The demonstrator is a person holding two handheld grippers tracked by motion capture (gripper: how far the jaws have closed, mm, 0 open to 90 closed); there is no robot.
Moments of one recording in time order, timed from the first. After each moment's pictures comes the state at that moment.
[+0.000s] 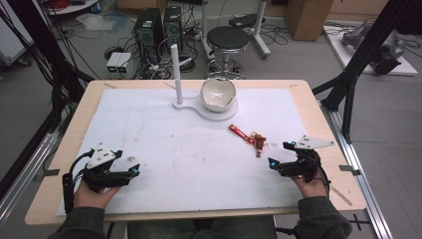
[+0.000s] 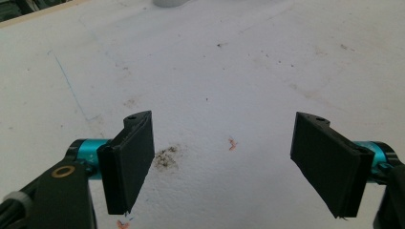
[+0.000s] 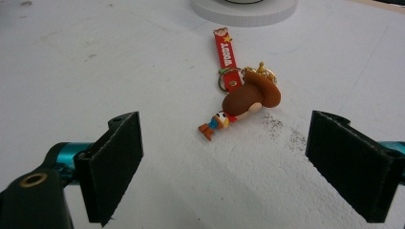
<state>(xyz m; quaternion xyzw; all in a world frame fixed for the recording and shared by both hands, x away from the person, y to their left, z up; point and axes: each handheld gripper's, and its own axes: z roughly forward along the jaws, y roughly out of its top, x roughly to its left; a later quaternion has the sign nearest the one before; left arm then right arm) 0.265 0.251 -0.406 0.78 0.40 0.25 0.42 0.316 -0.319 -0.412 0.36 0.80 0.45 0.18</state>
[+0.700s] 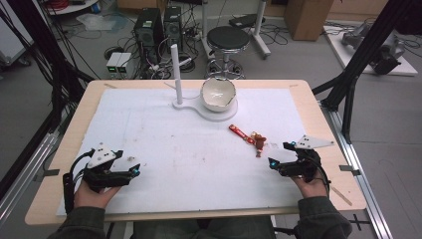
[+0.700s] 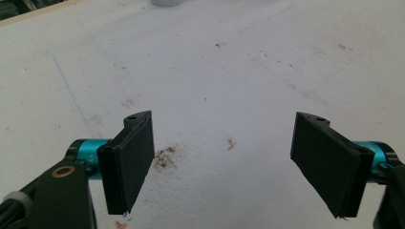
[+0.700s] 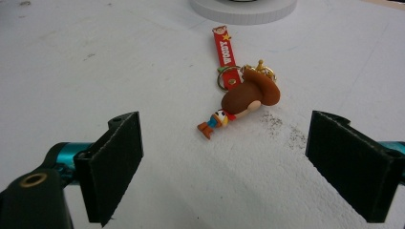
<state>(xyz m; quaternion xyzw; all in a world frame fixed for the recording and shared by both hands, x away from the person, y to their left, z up) 0.264 0.251 -0.406 0.78 0.40 0.24 0.42 0.317 -0.320 -0.413 0.36 0.80 0.45 0.17</state>
